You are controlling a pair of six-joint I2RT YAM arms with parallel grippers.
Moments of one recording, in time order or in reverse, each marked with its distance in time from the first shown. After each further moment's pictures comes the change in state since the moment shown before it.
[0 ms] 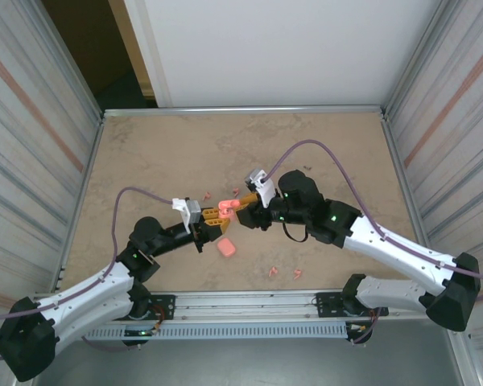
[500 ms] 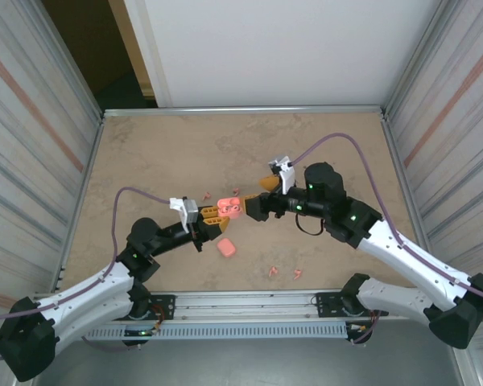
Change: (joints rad) left arm 0.000 0.000 0.000 0.070 0.016 -0.018; right arm -0.164 -0.118 -0.037 0.060 -0.118 0.161
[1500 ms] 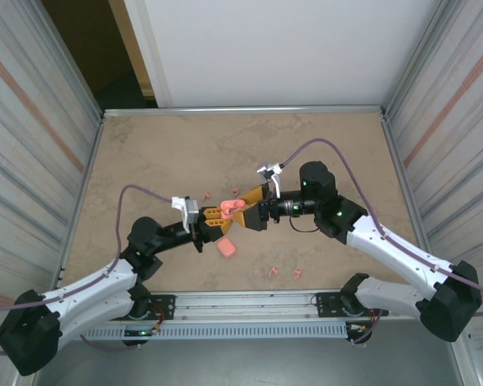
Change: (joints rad) left arm 0.000 0.063 0.009 0.108 0.089 -0.042; right arm -0.030 0.099 -0.071 0.234 -0.439 0.157
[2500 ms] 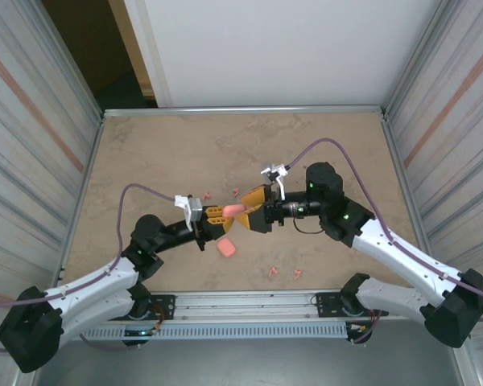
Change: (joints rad) left arm 0.000 0.028 0.008 -0.035 -0.035 0.016; right arm 0.006 -0.057 0.006 -0.023 -0.015 -0.032
